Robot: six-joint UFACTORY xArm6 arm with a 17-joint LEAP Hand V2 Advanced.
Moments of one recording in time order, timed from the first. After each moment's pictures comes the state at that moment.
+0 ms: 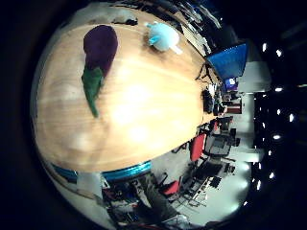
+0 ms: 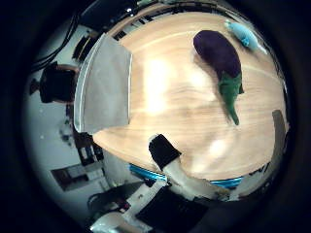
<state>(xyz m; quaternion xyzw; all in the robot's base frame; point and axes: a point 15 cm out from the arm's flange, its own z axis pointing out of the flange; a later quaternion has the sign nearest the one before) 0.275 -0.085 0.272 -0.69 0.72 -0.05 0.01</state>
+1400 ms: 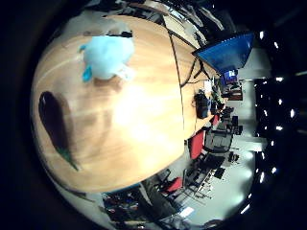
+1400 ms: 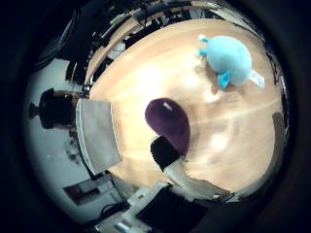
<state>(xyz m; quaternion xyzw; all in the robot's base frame) 0.450 -0.259 0.295 -0.63 0.77 -0.05 0.01</state>
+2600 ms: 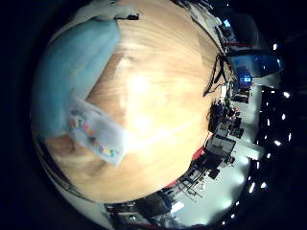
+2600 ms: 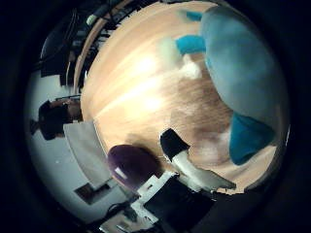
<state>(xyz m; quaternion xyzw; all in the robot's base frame) 0.510 -0.293 0.172 -0.63 0.77 0.05 -0.04</state>
